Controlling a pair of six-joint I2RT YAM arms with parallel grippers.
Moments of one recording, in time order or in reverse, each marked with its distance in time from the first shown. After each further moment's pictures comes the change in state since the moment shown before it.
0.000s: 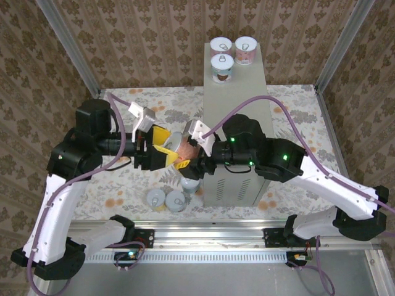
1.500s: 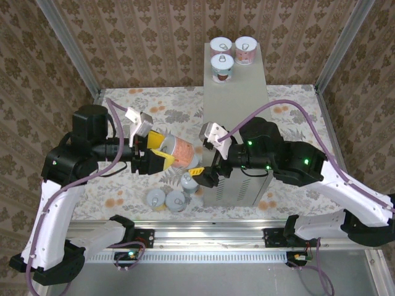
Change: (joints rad) left arm 0.025 -0.033 0.018 -0.142 -0.088 0.053; right arm -0.009 -0.076 0.003 -0.135 0.039 -0.028
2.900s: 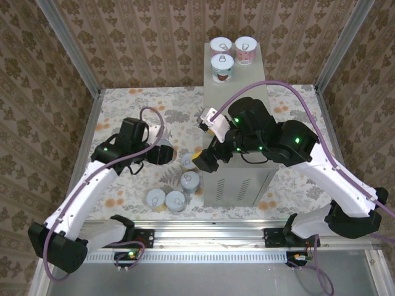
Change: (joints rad) left arm -0.002 0.068 -0.467 0.217 -0.724 -0.160; right arm -0.128 0.167 0.254 -0.290 -0.024 0.026
